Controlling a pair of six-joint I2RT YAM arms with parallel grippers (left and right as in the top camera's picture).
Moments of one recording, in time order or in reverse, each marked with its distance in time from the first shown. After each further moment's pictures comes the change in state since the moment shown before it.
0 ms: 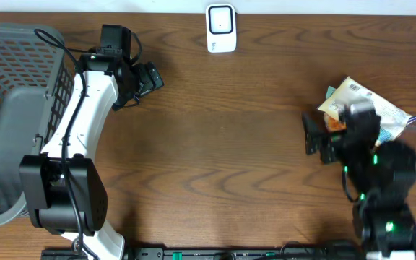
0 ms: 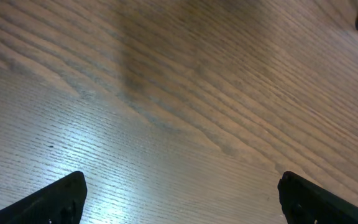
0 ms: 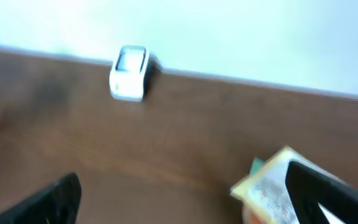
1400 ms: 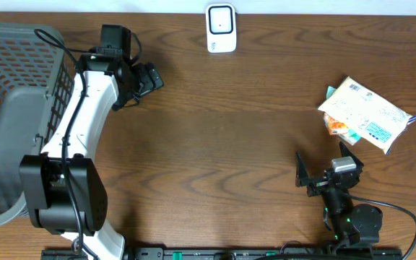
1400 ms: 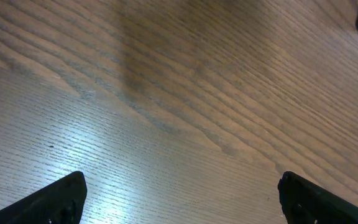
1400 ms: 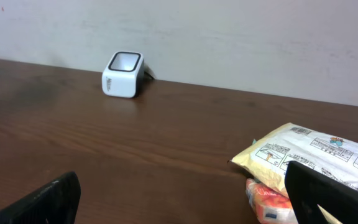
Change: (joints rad) left arm 0.000 0.000 0.000 0.000 0.000 0.000; right arm -0.021 -0.642 -0.641 0.216 0.002 0.000
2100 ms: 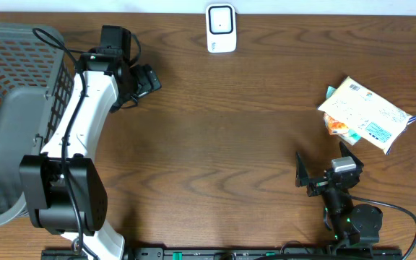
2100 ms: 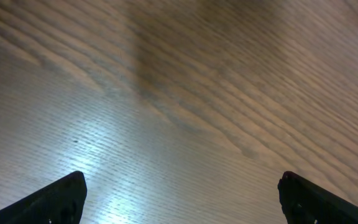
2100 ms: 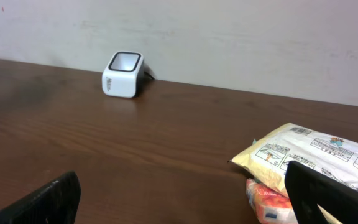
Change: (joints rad) left arm 0.002 0.000 0.000 -0.032 -0.065 0.000; right arm 0.000 0.000 0.000 0.000 -0.001 0.000
